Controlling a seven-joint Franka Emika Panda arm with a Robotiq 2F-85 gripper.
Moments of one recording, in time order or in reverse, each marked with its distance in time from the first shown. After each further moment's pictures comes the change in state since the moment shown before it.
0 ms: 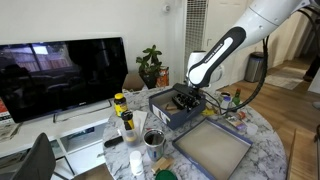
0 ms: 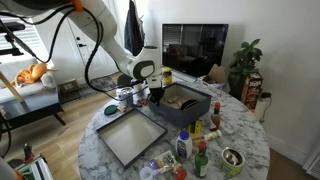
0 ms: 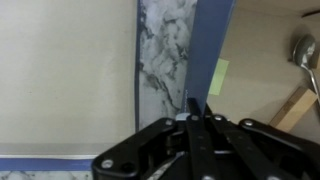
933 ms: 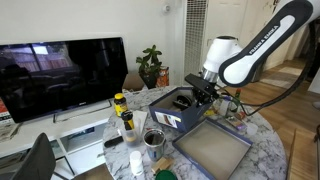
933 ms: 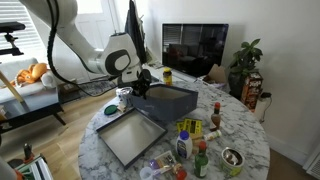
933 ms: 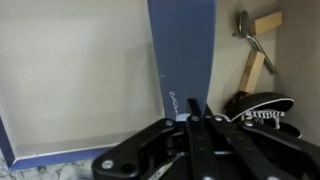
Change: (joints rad) arm 0.078 -0.379 -0.013 -0.422 -0.238 0.221 0.321
